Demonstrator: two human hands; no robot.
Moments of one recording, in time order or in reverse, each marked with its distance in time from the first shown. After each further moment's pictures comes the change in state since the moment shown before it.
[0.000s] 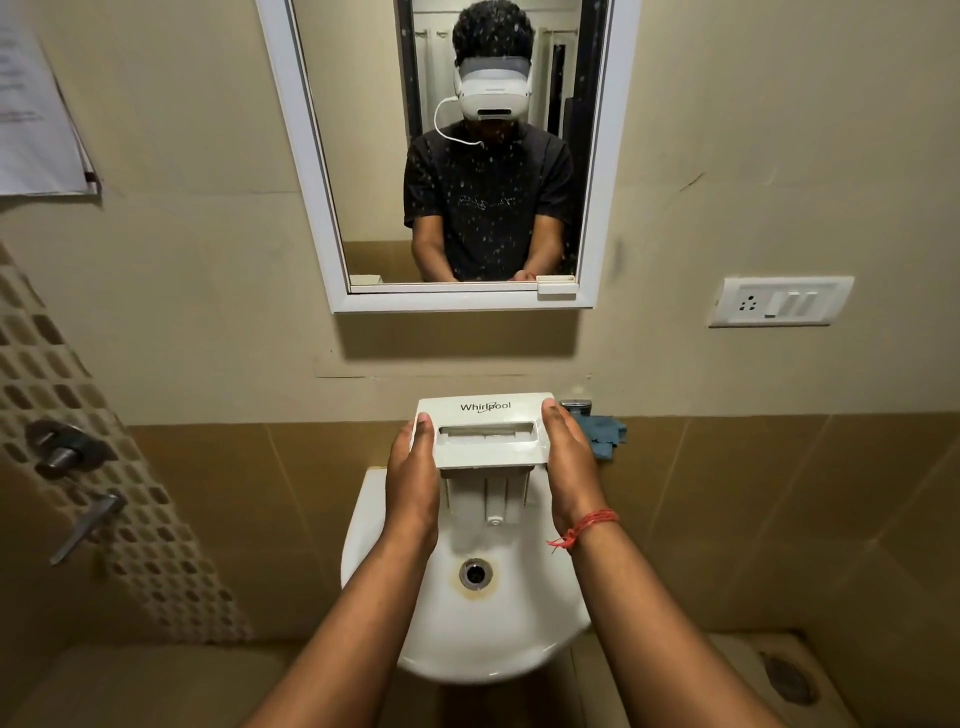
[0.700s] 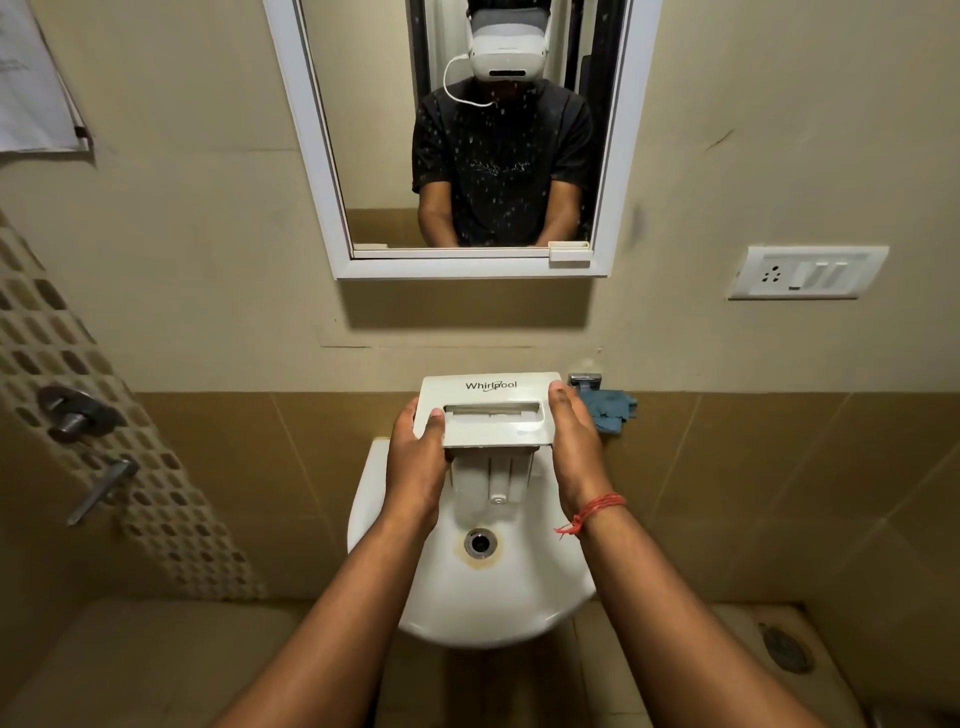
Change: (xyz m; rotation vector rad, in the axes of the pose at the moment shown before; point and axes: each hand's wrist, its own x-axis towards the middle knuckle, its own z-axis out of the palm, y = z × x) left_hand 0.006 -0.014 -0.005 0.002 -0.019 -0.039; right_hand 0.000 0.009 -0.007 -0.073 -0.018 0.004
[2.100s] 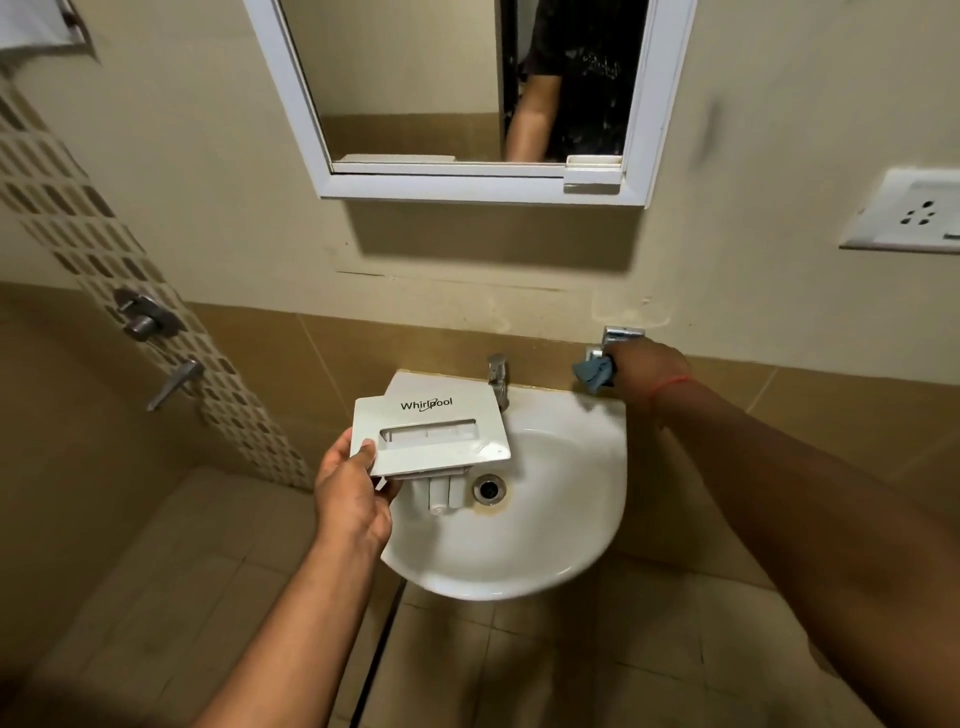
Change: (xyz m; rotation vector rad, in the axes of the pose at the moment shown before) left_hand -0.025 -0.055 -0.010 -0.391 0.513 -0.215; right_hand 0.203 0.040 -0.102 -1.585 -0.463 -0.346
